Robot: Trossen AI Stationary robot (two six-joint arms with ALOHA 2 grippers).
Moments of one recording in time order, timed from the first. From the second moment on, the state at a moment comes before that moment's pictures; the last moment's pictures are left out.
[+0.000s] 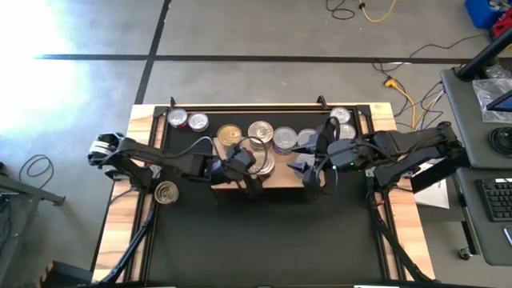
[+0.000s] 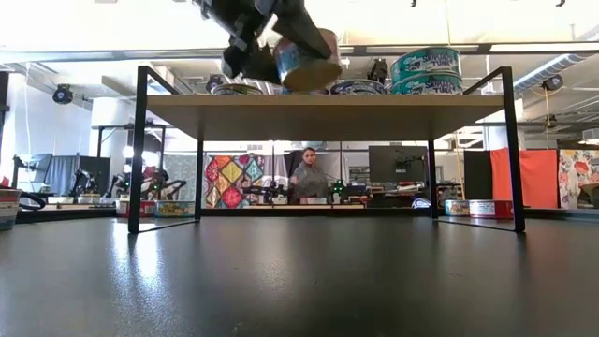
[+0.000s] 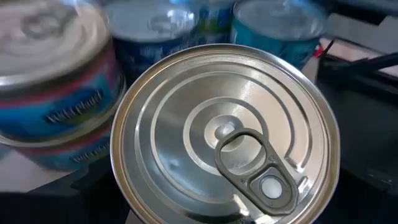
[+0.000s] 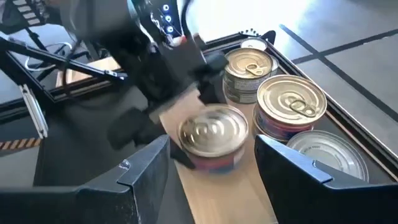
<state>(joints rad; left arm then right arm) -0.14 1.56 1.14 -0.16 -0.48 -0.44 0.24 1.31 1.47 -0.72 0.42 0.40</state>
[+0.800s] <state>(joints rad) -0.17 1.57 1.14 -0.33 -0.49 -0.53 0.23 1.52 1.52 -0.63 0.42 0.26</state>
